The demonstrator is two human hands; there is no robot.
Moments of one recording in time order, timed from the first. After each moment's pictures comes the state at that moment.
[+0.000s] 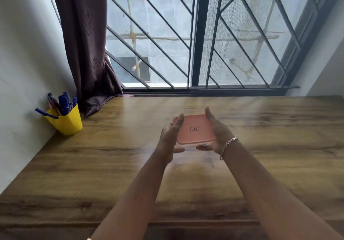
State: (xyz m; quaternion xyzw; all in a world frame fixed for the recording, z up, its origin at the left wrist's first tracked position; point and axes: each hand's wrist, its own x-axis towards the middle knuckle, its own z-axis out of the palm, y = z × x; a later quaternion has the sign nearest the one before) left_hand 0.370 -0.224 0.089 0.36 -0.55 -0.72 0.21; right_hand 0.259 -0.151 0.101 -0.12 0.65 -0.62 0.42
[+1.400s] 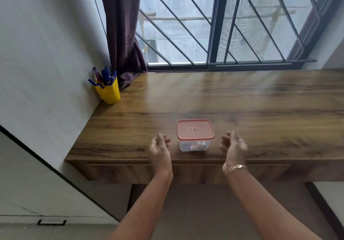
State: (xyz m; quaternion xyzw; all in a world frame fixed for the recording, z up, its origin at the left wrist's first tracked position) left_hand 0.550 -0.173 0.020 0.49 -0.46 -0.60 0.43; right_hand 0.417 -0.090 0.013 0.04 0.60 -0.78 0.17
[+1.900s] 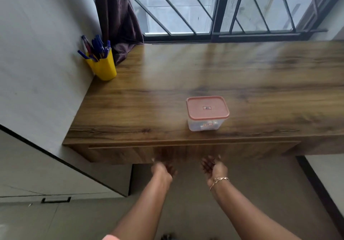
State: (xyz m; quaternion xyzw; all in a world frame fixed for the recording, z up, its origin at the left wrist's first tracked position) left_hand 0.593 -0.197 -0.109 0.63 -0.12 -0.74 0.18; right_hand 0.489 -0.093 -0.111 0.27 0.53 -0.73 0.34
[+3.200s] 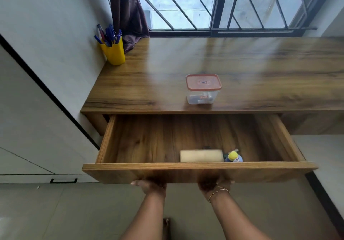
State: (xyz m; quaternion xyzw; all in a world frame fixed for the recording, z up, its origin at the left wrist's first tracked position) left_hand 0.697 -0.097 -0.139 0.55 0.04 -0.76 0.35; right_hand 0.570 0.014 -0.160 0.38 0.37 -0.77 0.37
